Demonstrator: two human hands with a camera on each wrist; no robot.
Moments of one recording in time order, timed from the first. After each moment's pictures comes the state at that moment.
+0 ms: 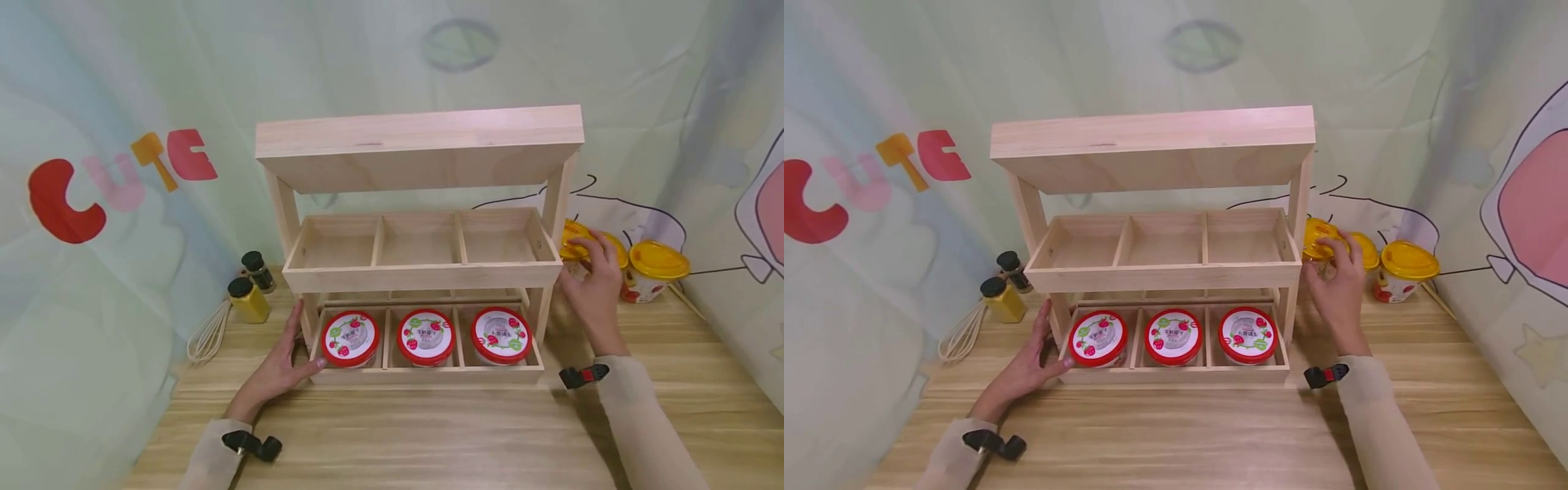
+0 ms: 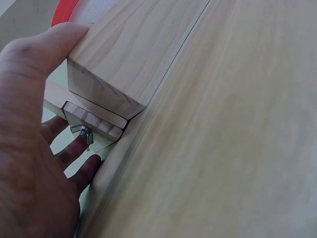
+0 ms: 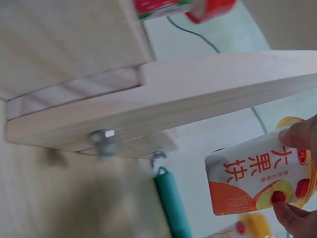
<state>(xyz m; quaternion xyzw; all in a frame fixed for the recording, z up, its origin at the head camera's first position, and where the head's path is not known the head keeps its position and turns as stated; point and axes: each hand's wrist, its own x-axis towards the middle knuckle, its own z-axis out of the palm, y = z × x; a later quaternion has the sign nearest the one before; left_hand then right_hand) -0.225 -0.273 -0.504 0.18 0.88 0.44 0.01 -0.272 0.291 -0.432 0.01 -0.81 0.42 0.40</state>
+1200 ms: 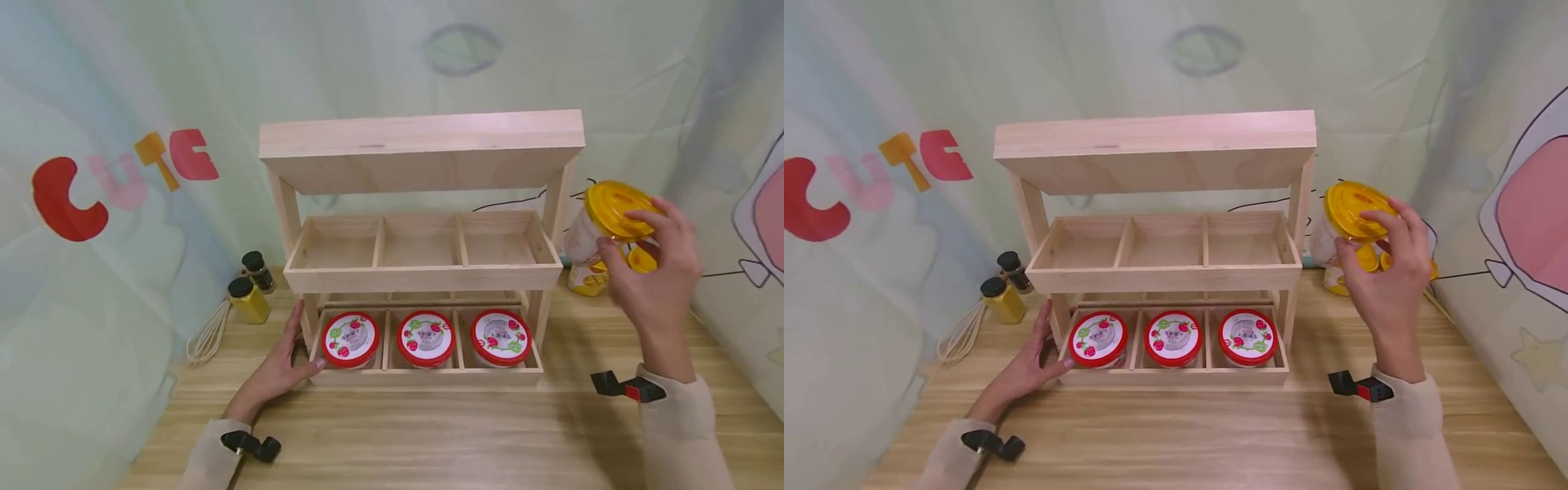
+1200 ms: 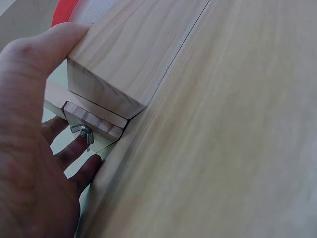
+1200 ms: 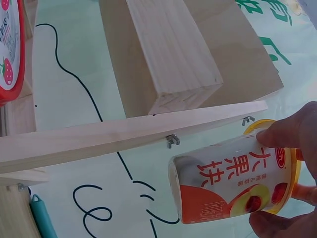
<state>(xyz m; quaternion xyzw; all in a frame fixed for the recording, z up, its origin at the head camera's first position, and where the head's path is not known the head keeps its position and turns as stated) -0.224 -0.273 -0.503 0.18 0.88 0.45 0.01 -0.208 0.294 -0.336 -0.01 -0.80 0.41 0.44</state>
